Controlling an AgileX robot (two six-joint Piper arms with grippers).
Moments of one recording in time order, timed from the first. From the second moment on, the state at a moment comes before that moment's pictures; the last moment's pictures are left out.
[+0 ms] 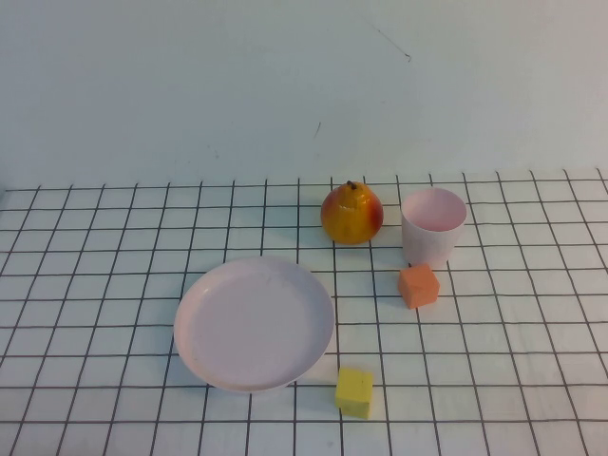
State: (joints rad) right arm -0.08 -0.01 0.03 -0.06 0.42 -0.03; left arm 0.00 -0.01 0.02 -0.12 0.38 0.01
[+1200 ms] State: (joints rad) right arm -0.07 -0.01 0.03 -0.06 -0.30 -0.03; left arm 0.00 -0.01 0.02 -0.12 0.38 0.01
